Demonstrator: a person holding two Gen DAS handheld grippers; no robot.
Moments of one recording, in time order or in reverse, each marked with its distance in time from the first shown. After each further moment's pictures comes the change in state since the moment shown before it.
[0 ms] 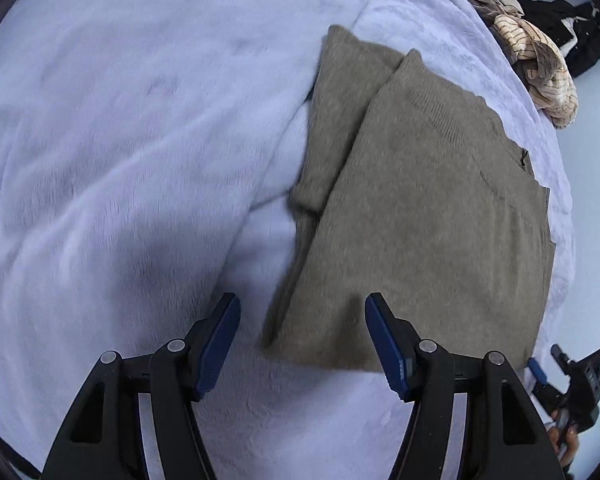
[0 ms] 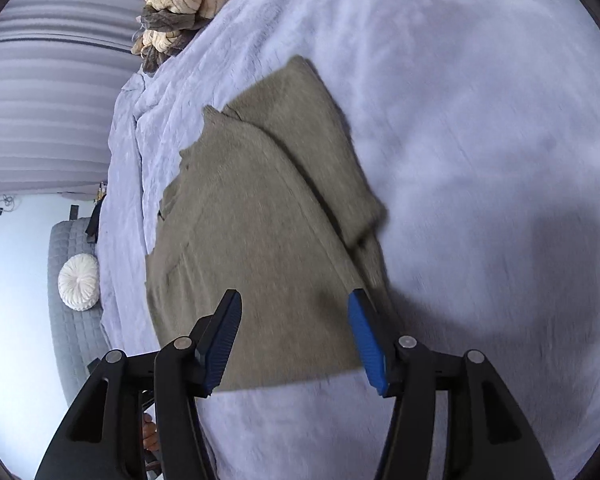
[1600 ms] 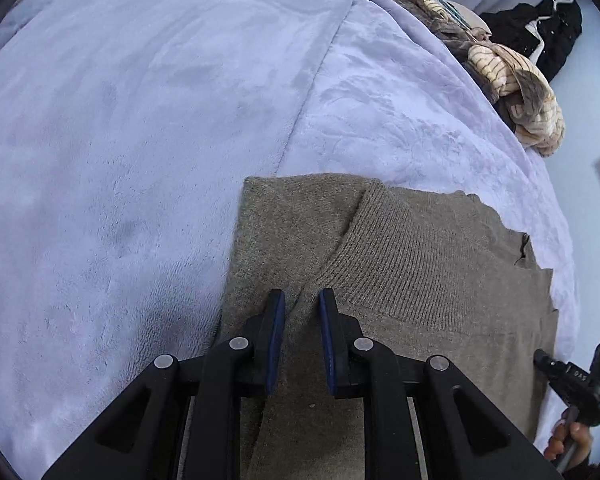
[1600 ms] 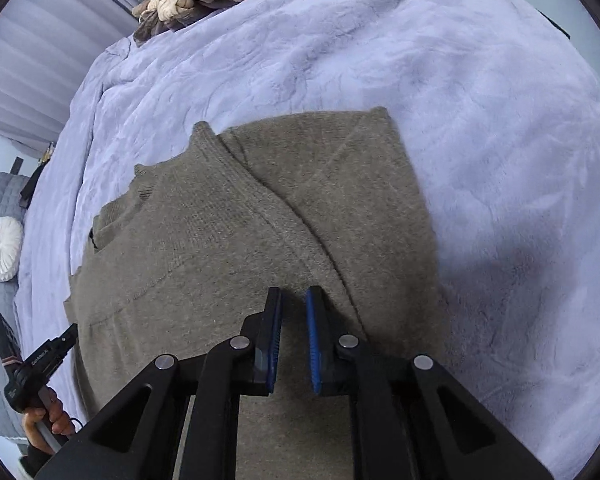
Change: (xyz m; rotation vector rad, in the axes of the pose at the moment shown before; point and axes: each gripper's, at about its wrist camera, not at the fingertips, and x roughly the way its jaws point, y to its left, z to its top) left arm 0.030 -0.054 0.115 0.135 -0.224 -0.022; right arm 0.083 0.067 0.095 -0.255 -0.131 -0.278
